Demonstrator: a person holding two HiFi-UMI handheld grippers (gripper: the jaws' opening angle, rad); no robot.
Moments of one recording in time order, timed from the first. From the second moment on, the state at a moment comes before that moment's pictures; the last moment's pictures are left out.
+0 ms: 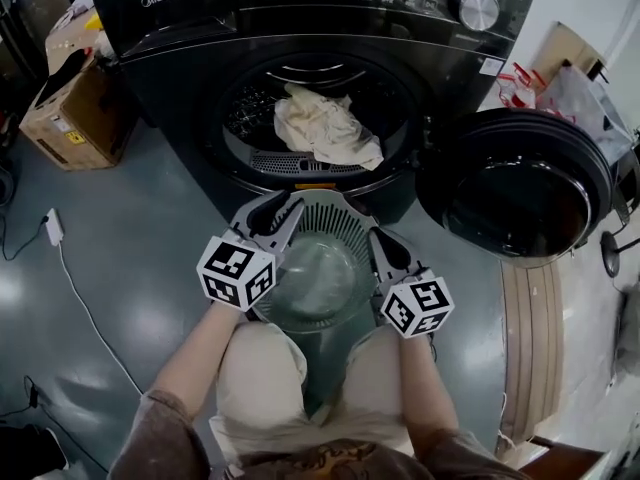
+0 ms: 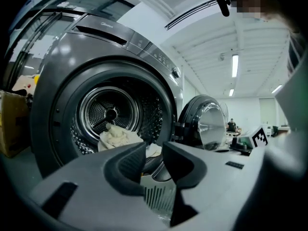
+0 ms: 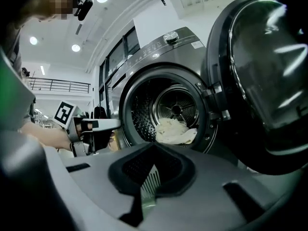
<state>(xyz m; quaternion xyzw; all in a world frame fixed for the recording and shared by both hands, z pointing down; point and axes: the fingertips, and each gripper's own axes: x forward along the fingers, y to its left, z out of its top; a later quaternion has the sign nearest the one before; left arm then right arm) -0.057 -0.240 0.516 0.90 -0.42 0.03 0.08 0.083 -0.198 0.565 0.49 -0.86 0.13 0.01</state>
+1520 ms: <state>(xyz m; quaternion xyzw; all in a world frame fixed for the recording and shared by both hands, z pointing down) 0.016 -0.427 0.634 0.86 -0.43 0.25 0.07 0.099 -0.190 0.563 0.50 -0.85 0.15 -0.01</state>
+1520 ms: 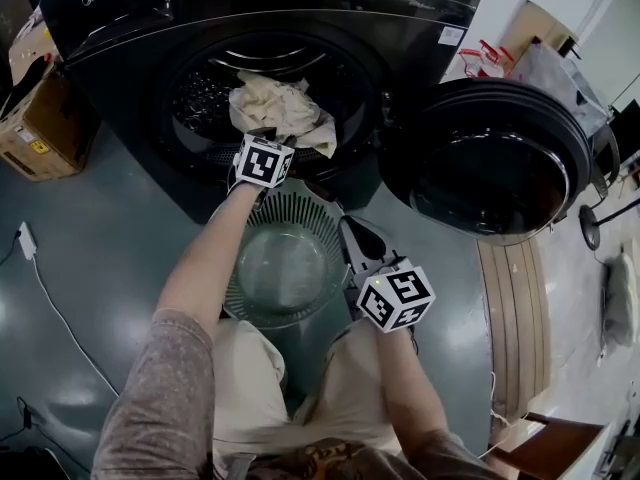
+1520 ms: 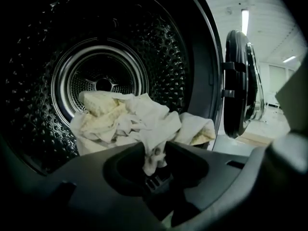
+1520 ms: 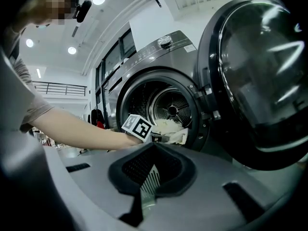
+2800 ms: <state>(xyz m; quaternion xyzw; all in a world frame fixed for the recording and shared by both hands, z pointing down) -0.046 -0.176 0.549 0.92 -0.29 0.20 0.14 0.087 -0.210 0.587 0.48 -0.86 0.15 0.00</state>
